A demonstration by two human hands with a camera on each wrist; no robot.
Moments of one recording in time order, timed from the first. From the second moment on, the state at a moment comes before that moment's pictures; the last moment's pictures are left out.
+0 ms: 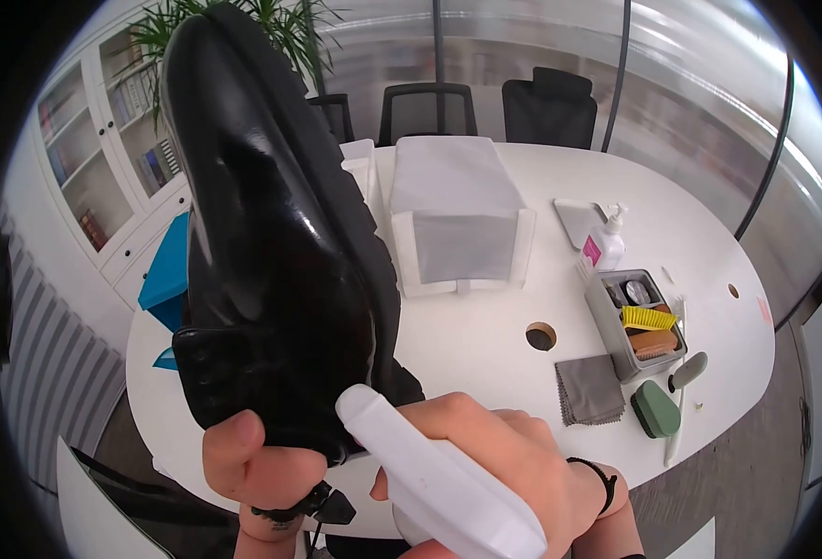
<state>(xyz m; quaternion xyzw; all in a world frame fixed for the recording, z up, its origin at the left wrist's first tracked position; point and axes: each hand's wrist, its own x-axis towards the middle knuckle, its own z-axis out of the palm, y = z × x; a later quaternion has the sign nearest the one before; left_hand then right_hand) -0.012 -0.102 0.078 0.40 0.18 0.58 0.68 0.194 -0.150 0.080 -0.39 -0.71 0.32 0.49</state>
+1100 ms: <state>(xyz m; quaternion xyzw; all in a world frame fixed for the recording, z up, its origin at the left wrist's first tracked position) -0.018 -0.103 0.072 0.30 0.12 0.58 0.75 0.222 -0.156 0.084 -0.20 -0.57 0.51 0.61</state>
